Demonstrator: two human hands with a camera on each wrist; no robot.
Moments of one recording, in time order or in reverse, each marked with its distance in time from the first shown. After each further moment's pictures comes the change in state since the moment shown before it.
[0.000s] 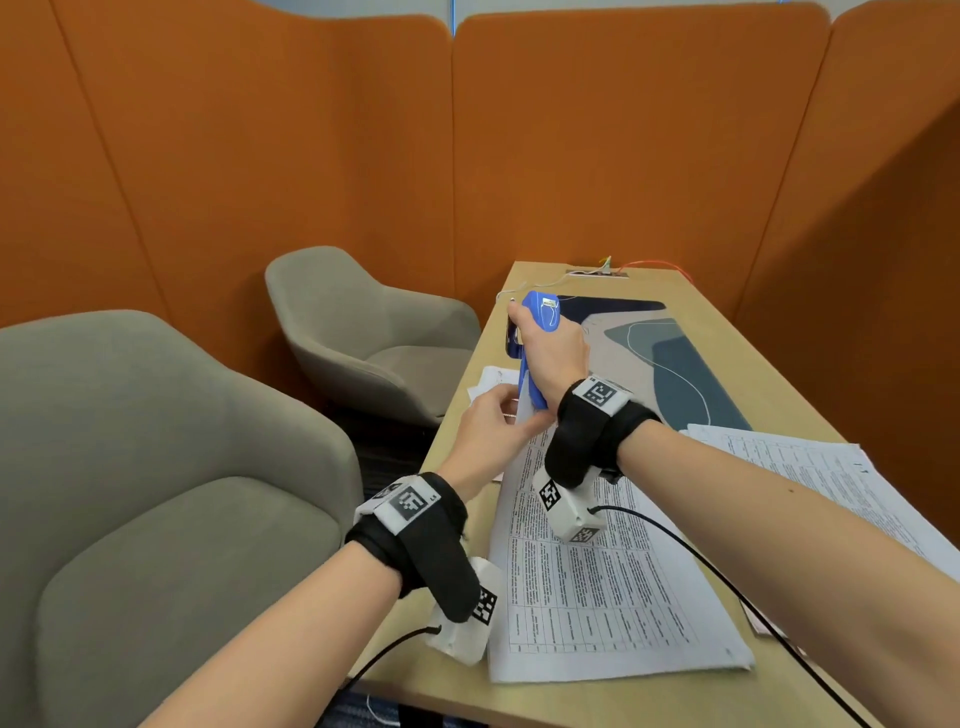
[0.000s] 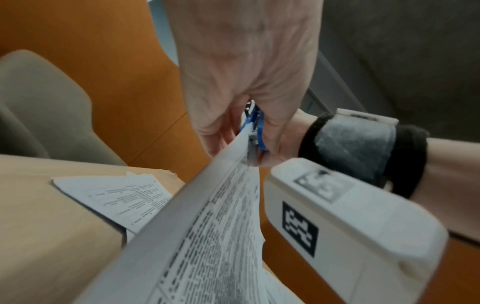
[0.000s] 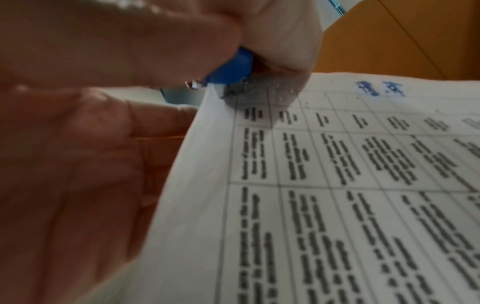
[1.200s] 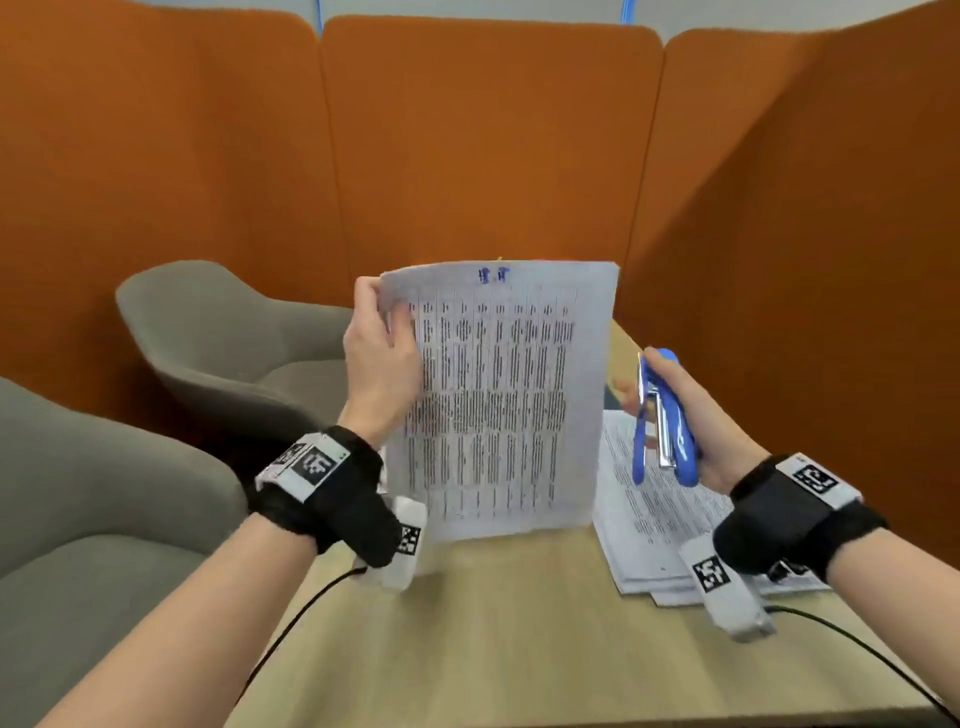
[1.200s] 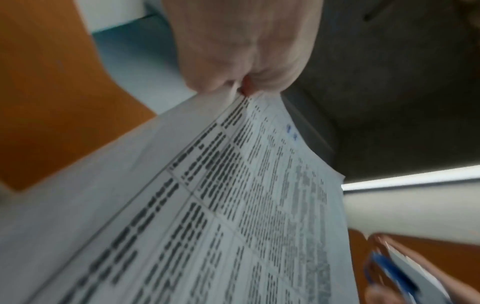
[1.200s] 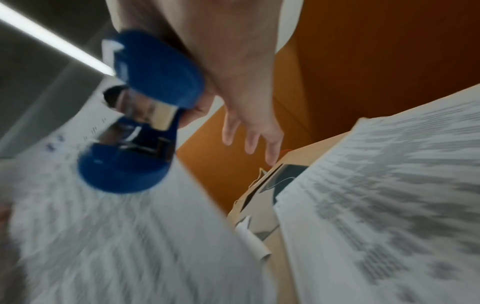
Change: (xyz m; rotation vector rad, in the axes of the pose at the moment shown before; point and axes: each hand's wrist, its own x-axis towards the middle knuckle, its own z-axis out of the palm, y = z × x) left_hand 0.031 0.066 0.018 -0.015 0.376 0.452; right_hand -0.040 0.053 -0.245 0.348 -0.186 0.339
